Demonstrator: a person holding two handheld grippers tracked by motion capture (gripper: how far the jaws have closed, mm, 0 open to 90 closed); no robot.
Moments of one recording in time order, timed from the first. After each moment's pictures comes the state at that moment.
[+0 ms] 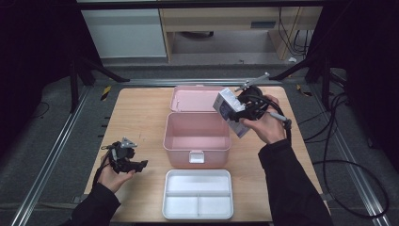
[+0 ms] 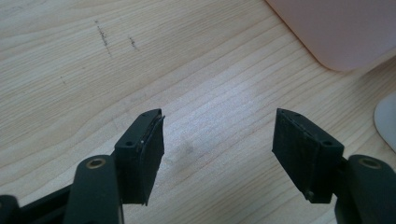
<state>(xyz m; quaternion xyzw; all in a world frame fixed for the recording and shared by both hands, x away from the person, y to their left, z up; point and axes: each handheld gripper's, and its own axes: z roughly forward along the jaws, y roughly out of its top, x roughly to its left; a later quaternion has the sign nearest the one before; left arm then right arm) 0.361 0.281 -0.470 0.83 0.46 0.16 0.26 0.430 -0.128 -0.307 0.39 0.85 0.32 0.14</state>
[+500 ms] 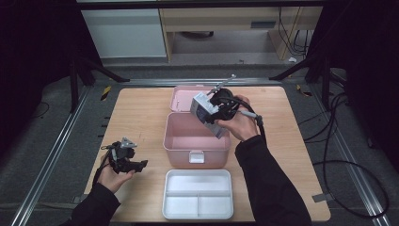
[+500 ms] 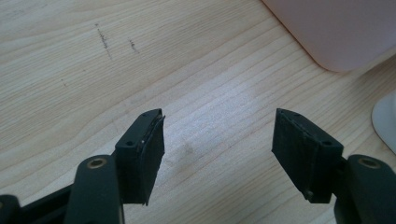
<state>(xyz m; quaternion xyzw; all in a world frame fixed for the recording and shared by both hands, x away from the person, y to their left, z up) 0.360 0.280 -0.469 0.83 0.46 0.16 0.26 0.448 -0.064 -0.329 0.34 0.88 0.31 0.11</state>
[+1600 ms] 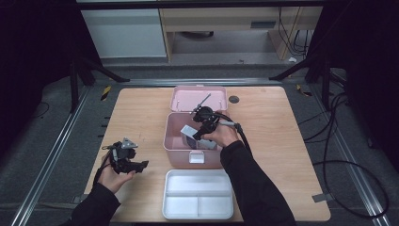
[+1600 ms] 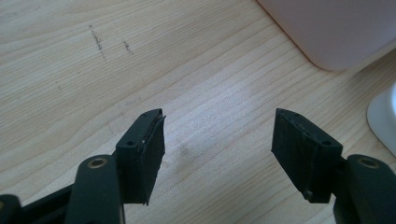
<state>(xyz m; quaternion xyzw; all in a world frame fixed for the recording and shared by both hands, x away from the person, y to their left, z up) 0.360 0.278 -0.469 0.84 0.45 0.16 0.26 0.463 -0.021 -0.402 0.29 0.92 0.25 0.06</state>
